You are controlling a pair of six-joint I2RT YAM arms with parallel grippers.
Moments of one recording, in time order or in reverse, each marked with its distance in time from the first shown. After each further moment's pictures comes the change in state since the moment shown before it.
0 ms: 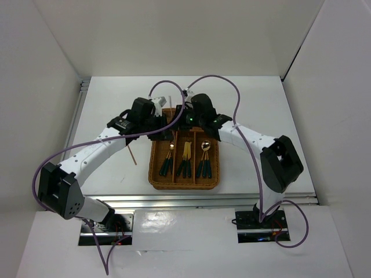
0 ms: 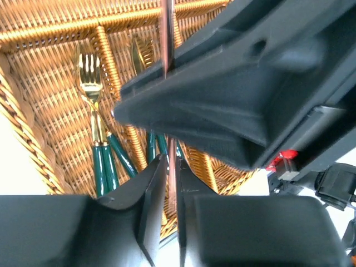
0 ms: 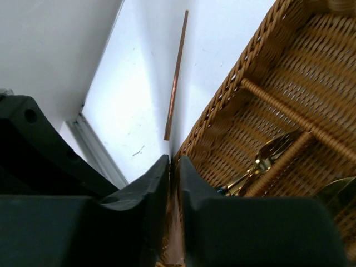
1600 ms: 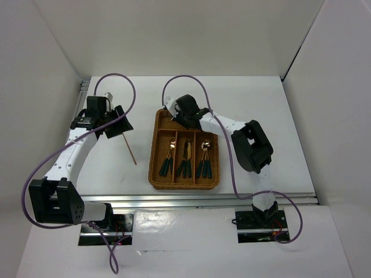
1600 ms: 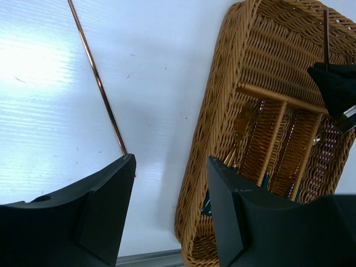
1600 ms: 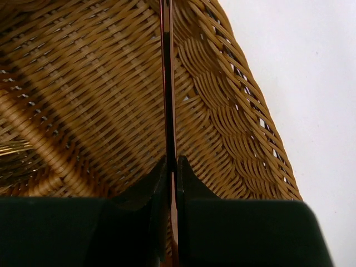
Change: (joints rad) left arm 0.480 -0.100 -0.068 -0.113 -0.109 0.057; right arm -0.006 0.371 0.314 -0.250 0.468 -1.073
